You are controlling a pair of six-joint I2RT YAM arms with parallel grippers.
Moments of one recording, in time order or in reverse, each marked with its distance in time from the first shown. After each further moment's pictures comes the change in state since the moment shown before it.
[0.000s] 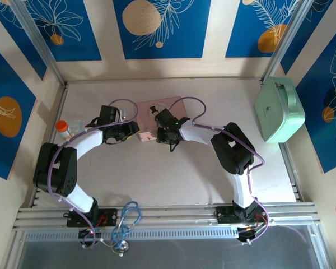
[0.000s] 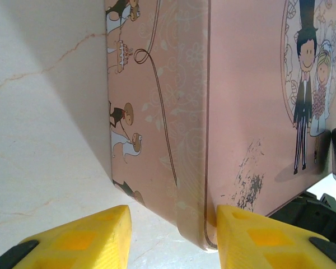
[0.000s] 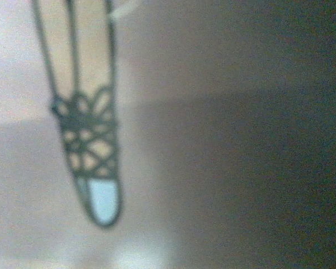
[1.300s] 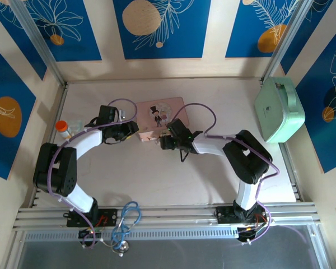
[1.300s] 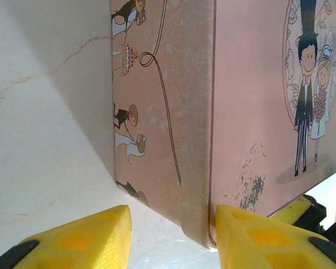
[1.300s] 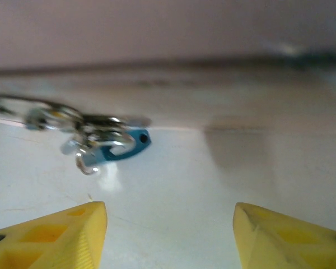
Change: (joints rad) left arm 0.011 0.000 0.000 -0.001 0.011 0.010; right arm -0.002 -0.198 -0.367 0.369 0.044 -0.248
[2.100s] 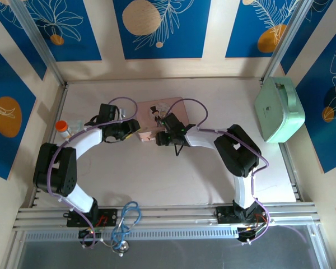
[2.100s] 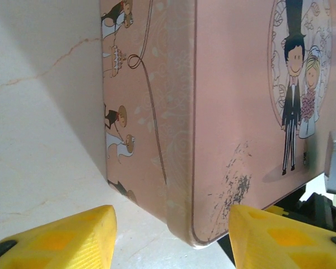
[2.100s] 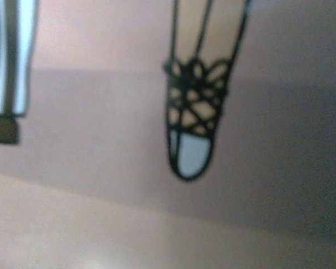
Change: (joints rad) left arm -0.014 0.000 0.031 -0.033 0.007 0.000; right arm -0.006 0.132 0.183 -0.101 -0.063 -0.031
